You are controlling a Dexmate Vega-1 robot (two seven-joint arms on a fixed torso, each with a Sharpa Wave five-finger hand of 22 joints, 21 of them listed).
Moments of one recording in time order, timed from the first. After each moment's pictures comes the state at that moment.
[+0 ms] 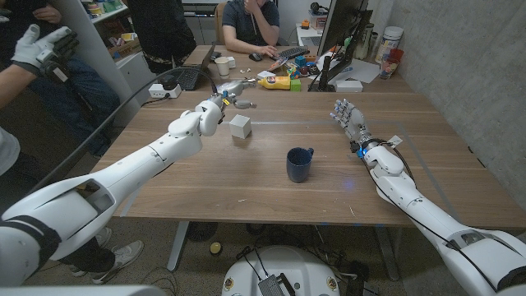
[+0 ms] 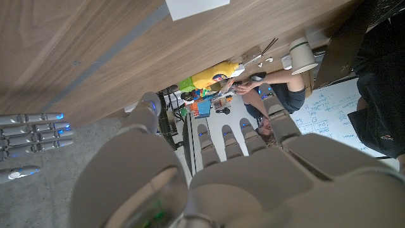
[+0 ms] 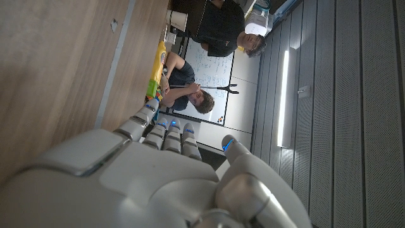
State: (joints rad) left arm 0.42 0.68 0.82 -1.55 0.62 0.33 0.01; left_hand 0.60 -0.15 0.53 -0.16 0.23 0.20 -0.22 0.20 0.19 0.02 -0.06 0.22 0.20 0.02 0.01 0.19 0.18 0.35 0.21 0.21 0.18; right arm -0.74 -0.43 -0.38 -1.07 0.67 0.42 0.20; right_hand 0.07 0.09 0.48 0.15 0.22 0.10 0.03 0.19 0.18 0.09 0.02 0.19 0.18 0.03 -0.03 0.18 0.17 0.19 -0.04 0.19 0.17
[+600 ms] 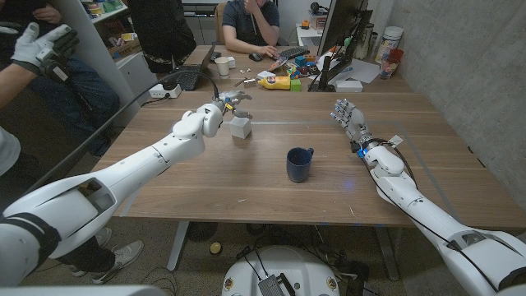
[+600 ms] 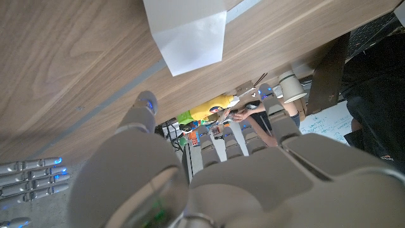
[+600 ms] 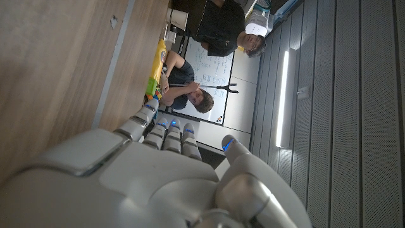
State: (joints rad) left arm 0.40 0.67 0.87 -1.54 0.67 0.43 -0.14; left_hand 0.61 -0.16 0.49 -0.15 0.24 0.19 -0.22 0.19 0.19 0.00 -0.03 0.22 0.20 0.02 0.03 0.19 0.18 0.35 0.21 0.21 0.18; right arm -0.74 -0.44 -0.38 -1.08 0.66 0.43 0.19; right_hand 0.07 0.09 0.48 0.15 0.22 0.10 0.03 0.19 0.18 0.09 0.02 0.19 0.18 0.03 -0.03 0.18 0.17 0.19 -0.04 0.19 0.17
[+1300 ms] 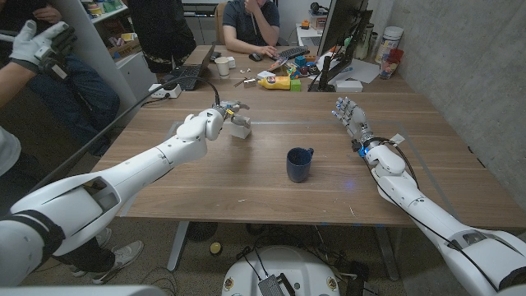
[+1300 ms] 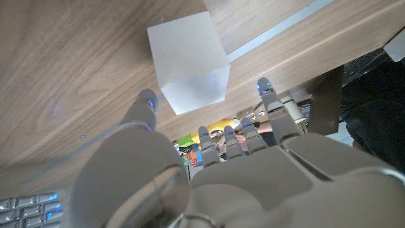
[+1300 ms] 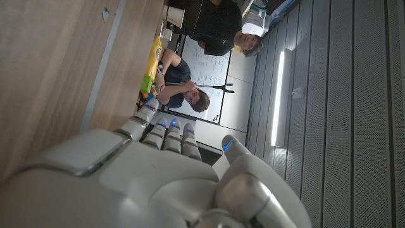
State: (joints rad) left arm 0.38 0.66 0.91 -1.49 0.67 0.46 -0.20; left_hand 0.65 -0.16 0.45 -0.16 0.25 0.17 -0.22 0.19 0.19 0.02 -0.02 0.22 0.20 0.04 0.05 0.19 0.18 0.42 0.21 0.22 0.18; right arm -0.74 -0.44 -0.38 -1.07 0.66 0.45 0.20; right_hand 0.07 0.09 0.48 0.15 0.22 0.10 0.03 0.19 0.18 0.09 0.02 0.19 0.18 0.04 -0.02 0.18 0.17 0.19 -0.04 0.19 0.17
